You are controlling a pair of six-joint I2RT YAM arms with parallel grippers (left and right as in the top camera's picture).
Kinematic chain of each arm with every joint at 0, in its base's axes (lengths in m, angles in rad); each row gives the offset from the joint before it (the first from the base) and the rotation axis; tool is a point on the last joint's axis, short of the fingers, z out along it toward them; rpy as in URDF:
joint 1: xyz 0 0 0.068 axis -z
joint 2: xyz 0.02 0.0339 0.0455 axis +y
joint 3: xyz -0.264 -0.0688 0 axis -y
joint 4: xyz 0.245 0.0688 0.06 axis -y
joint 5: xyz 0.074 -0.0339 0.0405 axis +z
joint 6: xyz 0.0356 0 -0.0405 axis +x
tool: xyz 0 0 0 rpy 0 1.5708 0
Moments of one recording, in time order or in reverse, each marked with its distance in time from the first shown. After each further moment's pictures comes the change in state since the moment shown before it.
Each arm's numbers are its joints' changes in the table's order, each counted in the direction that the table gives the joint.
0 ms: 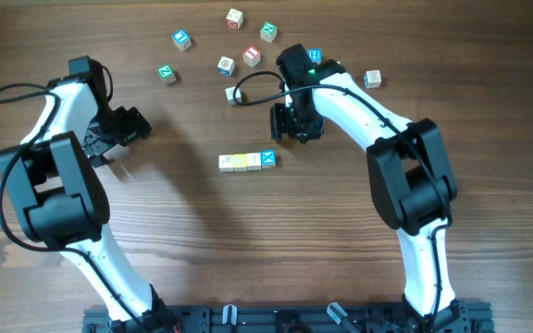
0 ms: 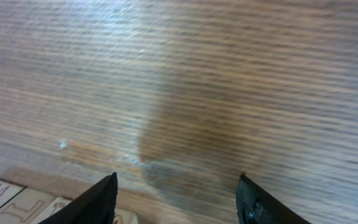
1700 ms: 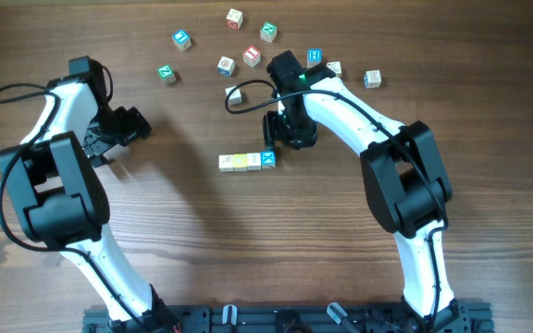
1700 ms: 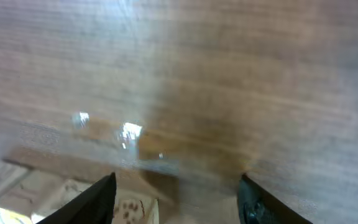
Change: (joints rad) left arm 0.000 0.000 0.000 0.000 0.000 0.000; right arm -0.037 0.000 0.000 -0.033 0.005 0.026
